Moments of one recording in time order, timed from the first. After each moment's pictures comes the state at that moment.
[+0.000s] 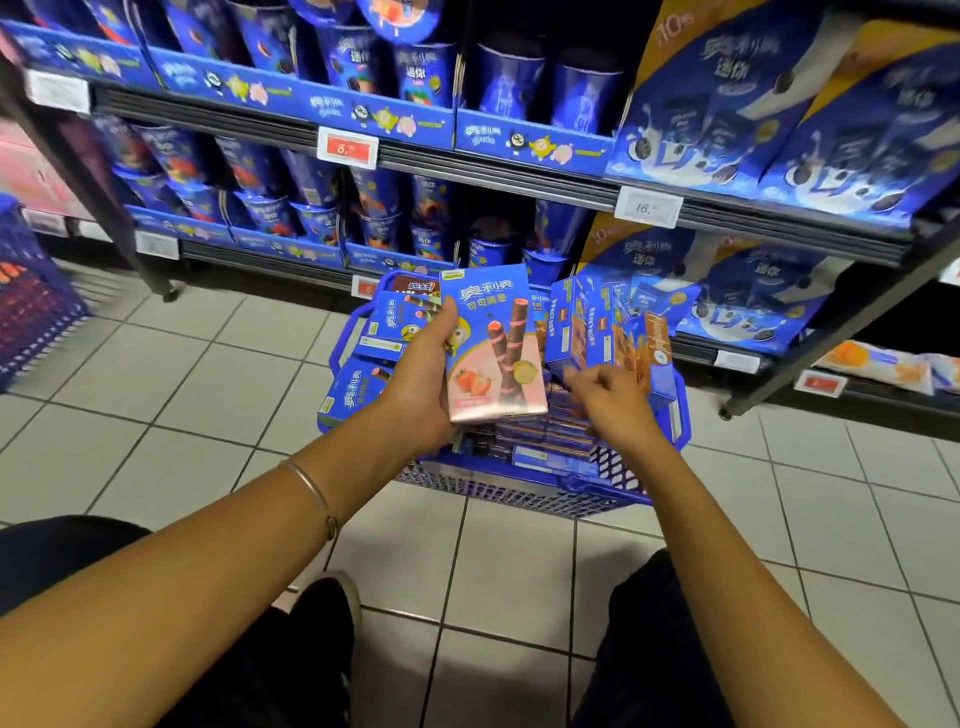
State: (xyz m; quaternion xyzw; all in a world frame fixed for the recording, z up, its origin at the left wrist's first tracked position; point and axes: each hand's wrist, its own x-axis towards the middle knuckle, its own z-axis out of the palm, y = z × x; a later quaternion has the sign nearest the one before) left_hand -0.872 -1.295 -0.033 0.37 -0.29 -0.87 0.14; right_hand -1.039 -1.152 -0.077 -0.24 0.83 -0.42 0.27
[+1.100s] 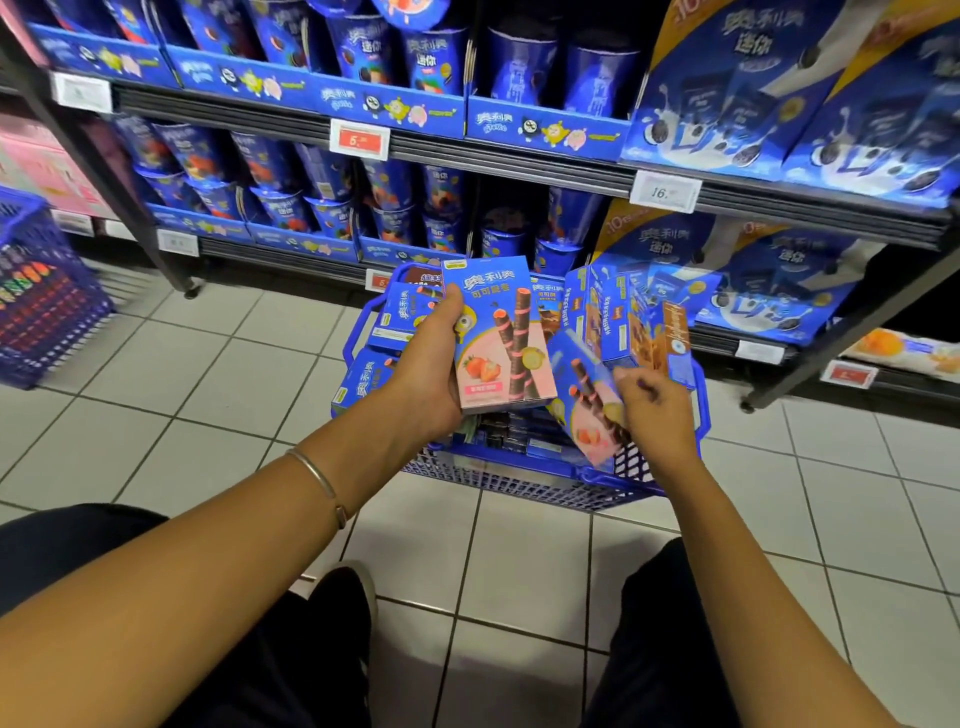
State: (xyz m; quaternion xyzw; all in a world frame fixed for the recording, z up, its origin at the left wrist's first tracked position) left_hand -0.871 -1.291 -0.022 0.42 -0.30 -0.84 0.17; right_hand -1.054 -1.124 -0.116 -0.21 0.80 -0.53 0.16
